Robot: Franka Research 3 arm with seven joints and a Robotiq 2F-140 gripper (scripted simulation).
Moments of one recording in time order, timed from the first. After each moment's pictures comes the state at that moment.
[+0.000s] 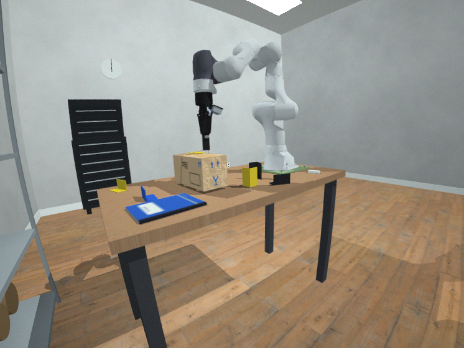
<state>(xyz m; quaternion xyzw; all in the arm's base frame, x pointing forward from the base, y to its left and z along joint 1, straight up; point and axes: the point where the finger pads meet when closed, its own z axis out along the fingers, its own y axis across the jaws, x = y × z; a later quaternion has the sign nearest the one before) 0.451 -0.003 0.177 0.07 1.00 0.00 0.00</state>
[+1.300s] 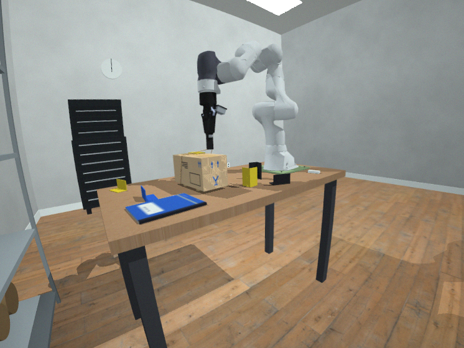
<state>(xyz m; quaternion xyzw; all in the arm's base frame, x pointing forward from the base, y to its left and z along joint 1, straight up) 0.430 -0.005 0.179 0.07 1.00 0.00 0.01</state>
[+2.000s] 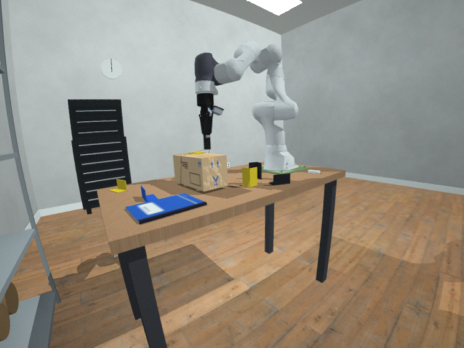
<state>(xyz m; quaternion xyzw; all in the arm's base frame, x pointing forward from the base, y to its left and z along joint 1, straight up) 0.431 -0.028 0.178 0.08 1.00 0.00 0.00</state>
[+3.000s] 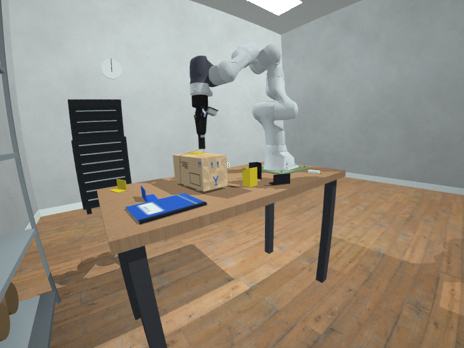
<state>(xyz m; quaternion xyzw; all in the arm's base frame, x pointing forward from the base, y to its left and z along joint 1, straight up) 0.435 -0.073 0.179 0.08 1.00 0.00 0.01</state>
